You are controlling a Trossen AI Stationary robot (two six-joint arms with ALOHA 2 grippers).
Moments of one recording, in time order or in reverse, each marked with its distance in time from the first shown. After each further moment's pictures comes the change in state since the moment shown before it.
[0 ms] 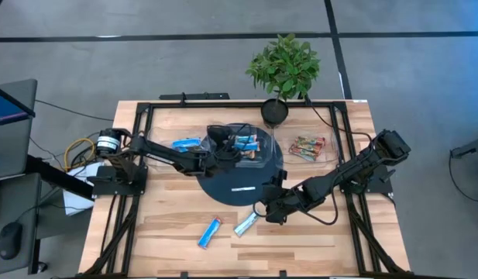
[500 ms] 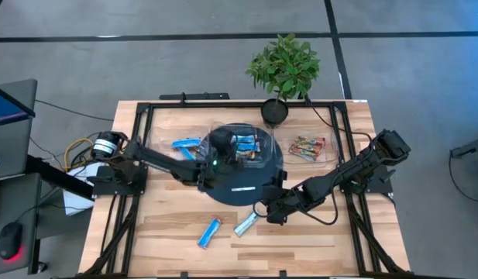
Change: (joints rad) left arm -0.129 -0.014 0.127 -0.045 -0.242 0.228; right arm 0.001 0.000 0.000 -0.014 -0.027 -0.001
